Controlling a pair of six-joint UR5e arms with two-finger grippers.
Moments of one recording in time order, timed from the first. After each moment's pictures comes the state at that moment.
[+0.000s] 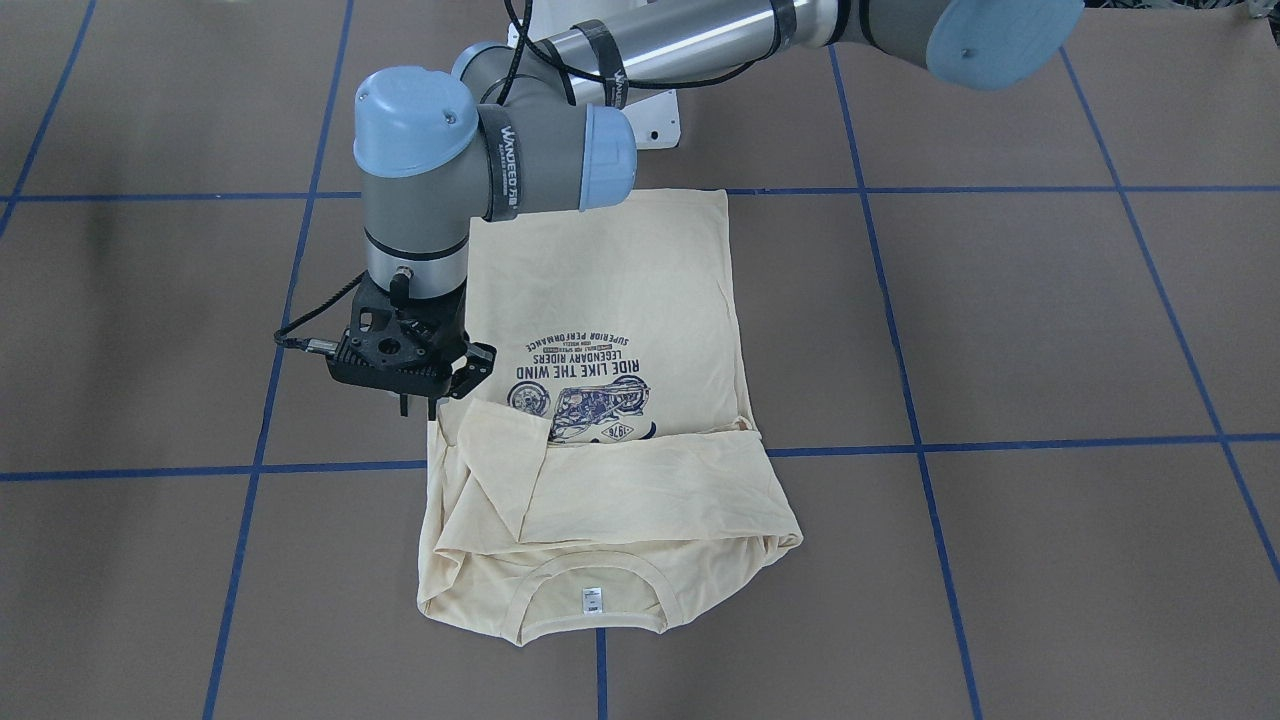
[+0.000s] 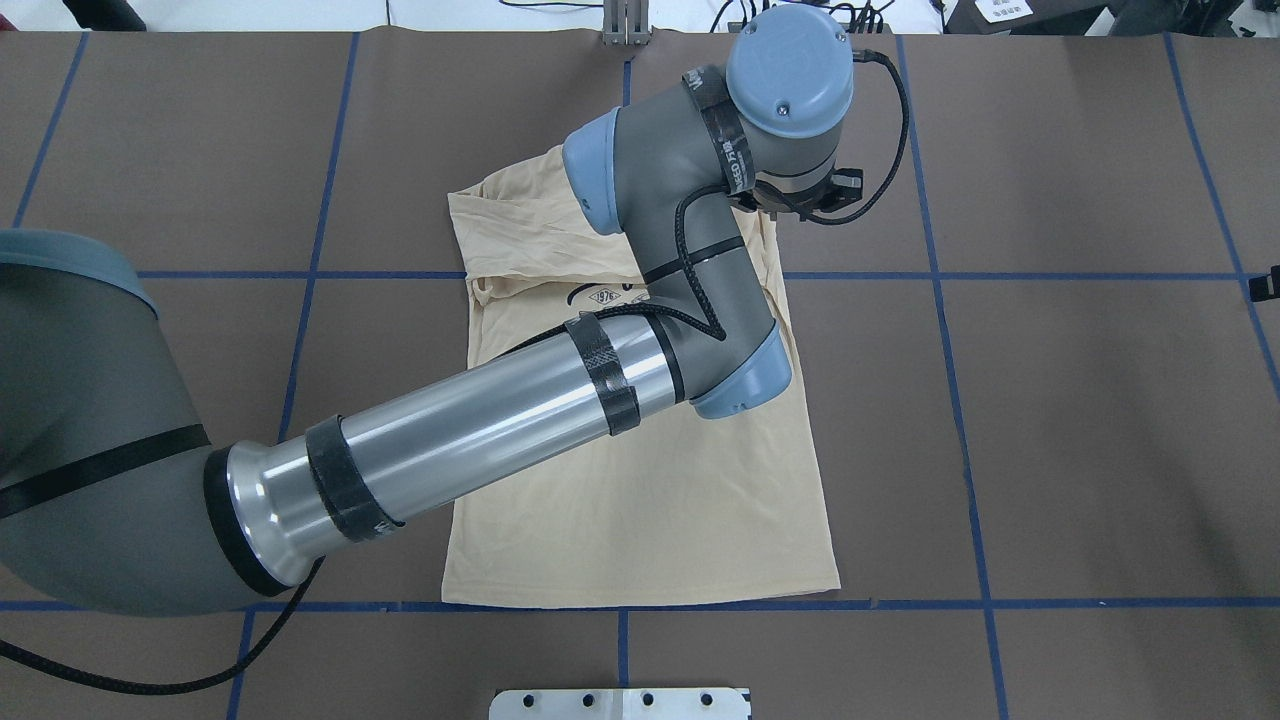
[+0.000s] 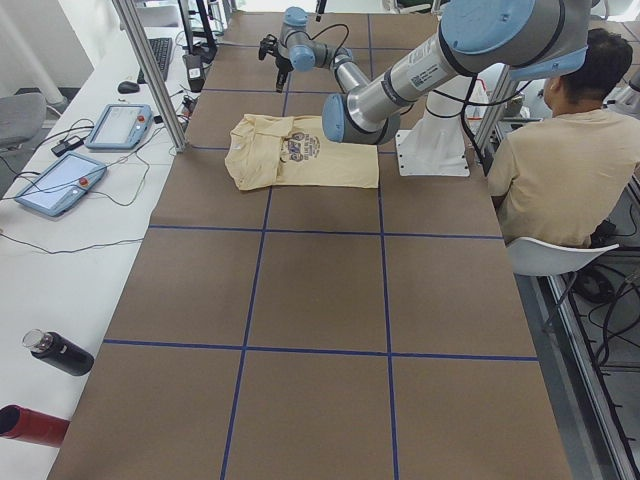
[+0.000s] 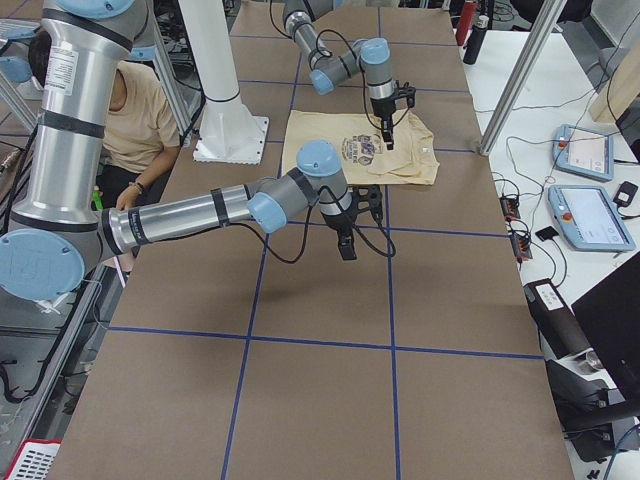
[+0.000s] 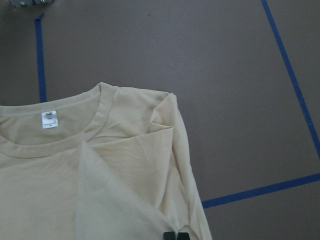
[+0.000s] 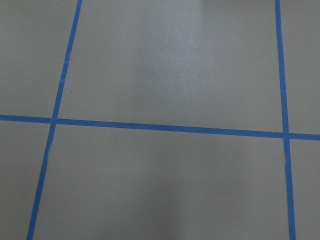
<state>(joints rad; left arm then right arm) -0.57 -2.89 -0.93 -1.97 -1.76 -1.18 1.26 -1.79 2.04 -1.18 2.18 0.58</state>
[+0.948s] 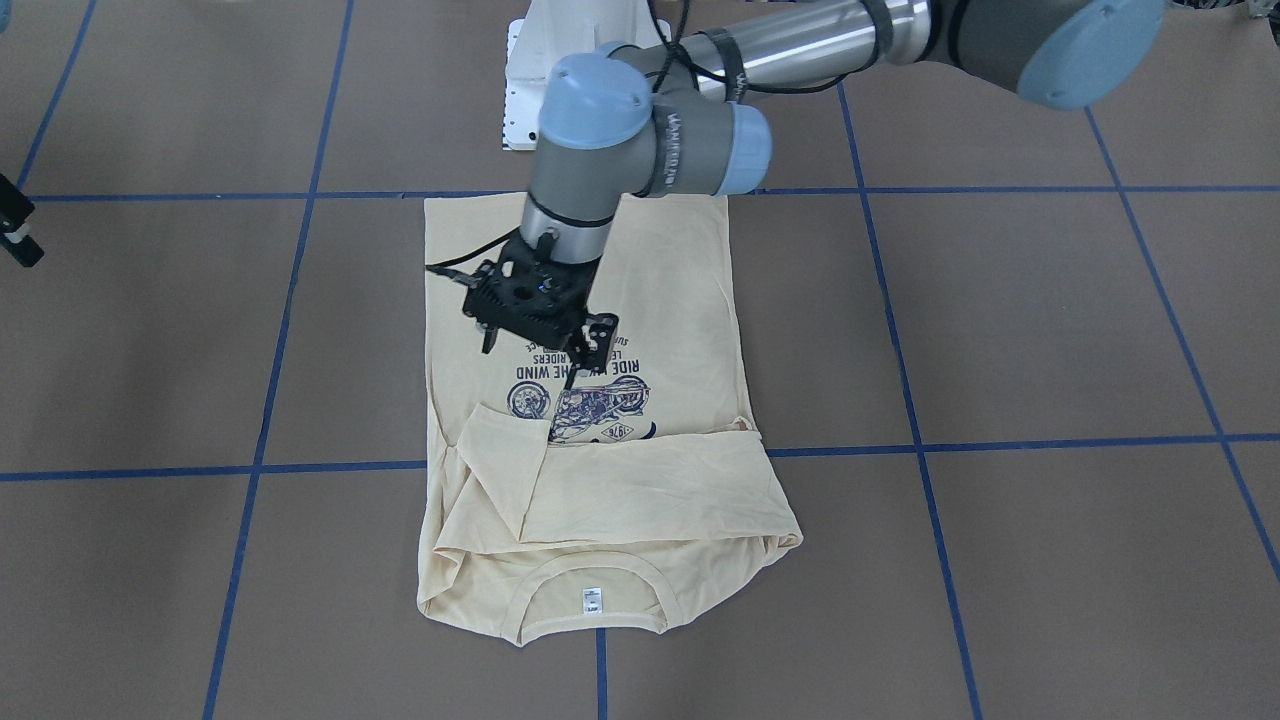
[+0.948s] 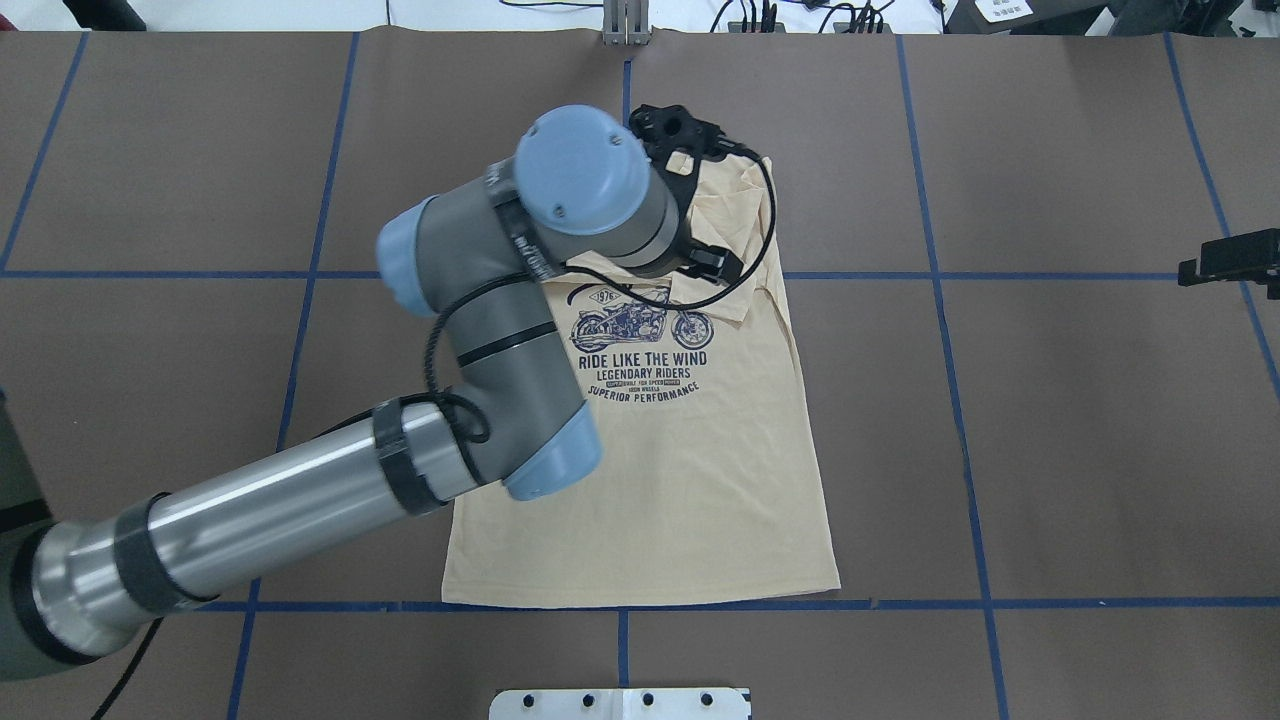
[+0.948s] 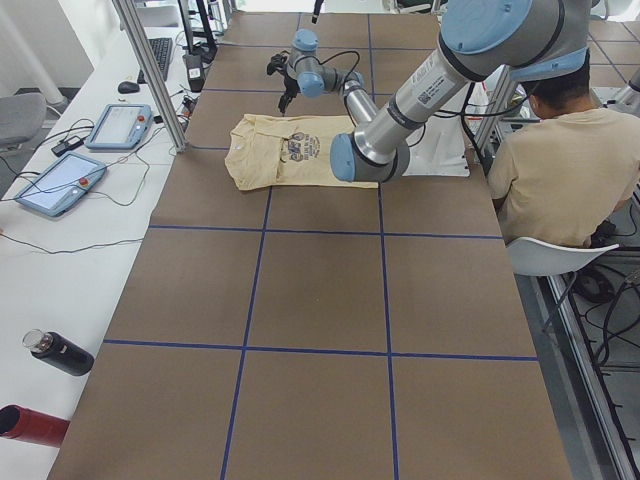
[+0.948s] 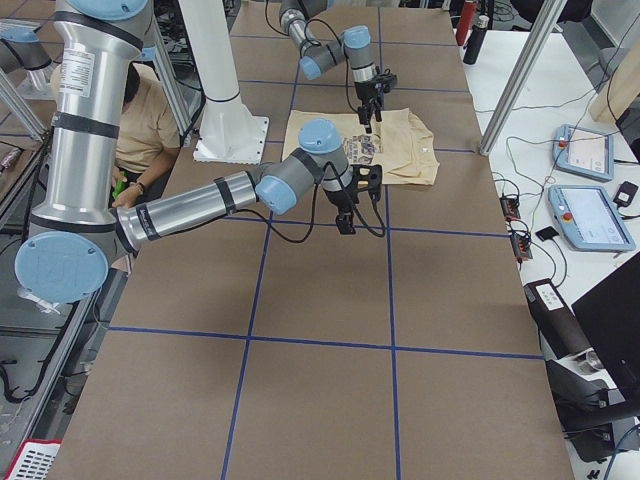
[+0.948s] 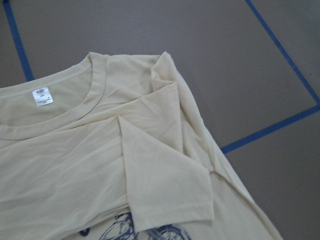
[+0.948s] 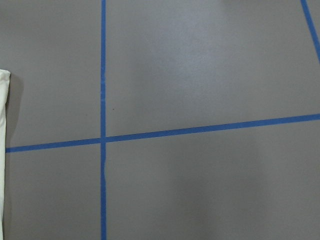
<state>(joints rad) -0.57 -2.46 -1.46 -1.91 -1.77 -0.83 1.12 -1.75 2.12 -1.16 2.14 0.95</state>
